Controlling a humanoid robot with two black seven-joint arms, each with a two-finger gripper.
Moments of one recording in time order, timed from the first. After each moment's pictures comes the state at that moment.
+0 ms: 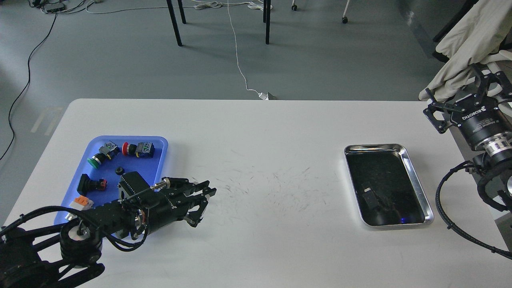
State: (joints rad) left arm -0.43 0.75 -0.42 -1.55 2.18 0.12 -0.06; right arm 0.38 -0.55 1.19 0.95 0.17 0.49 0.04
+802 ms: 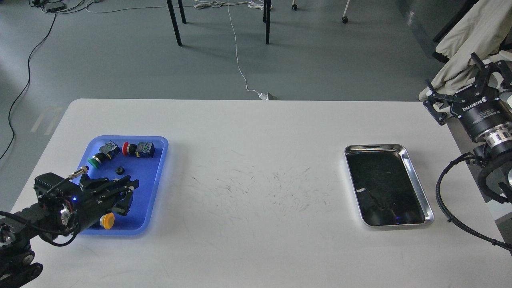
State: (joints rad) left arm -0.32 0.85 -0.43 -1.27 1.91 0.26 -0.15; right arm 0.41 -0.56 1.18 0.95 0.16 0.49 0.04
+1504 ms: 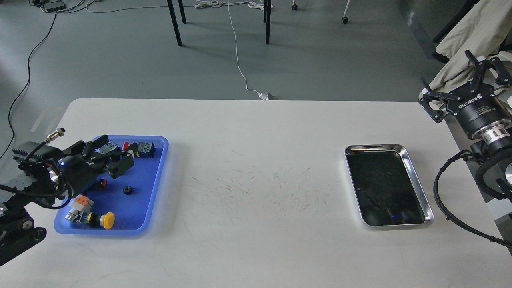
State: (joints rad) left arm -0.47 0.83 -0.57 -1.27 1.60 0.30 -0.15; right arm 0.45 -0.56 1.15 0.95 0.15 0.49 0.03
